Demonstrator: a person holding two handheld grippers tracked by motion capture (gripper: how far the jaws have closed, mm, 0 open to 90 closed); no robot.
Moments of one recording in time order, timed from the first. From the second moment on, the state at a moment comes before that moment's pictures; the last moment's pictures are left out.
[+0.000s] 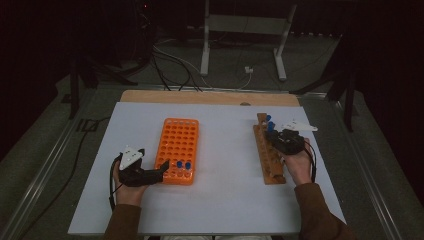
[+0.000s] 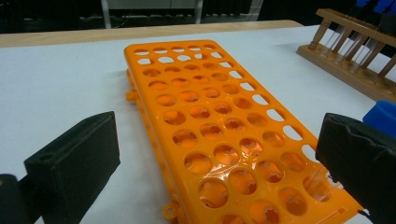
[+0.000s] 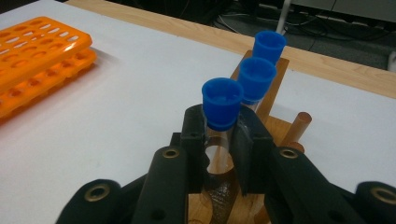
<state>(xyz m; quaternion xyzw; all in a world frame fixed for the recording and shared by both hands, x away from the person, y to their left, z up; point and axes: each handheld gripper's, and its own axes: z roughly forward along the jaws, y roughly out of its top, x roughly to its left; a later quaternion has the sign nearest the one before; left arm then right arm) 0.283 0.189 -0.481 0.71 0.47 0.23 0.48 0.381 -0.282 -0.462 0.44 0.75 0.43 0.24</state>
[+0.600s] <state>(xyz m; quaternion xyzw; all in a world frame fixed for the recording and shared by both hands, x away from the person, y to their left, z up) 0.282 0.187 -0.481 0.71 0.46 0.23 0.48 0.375 -0.285 -0.447 0.44 0.75 0.44 0.24</state>
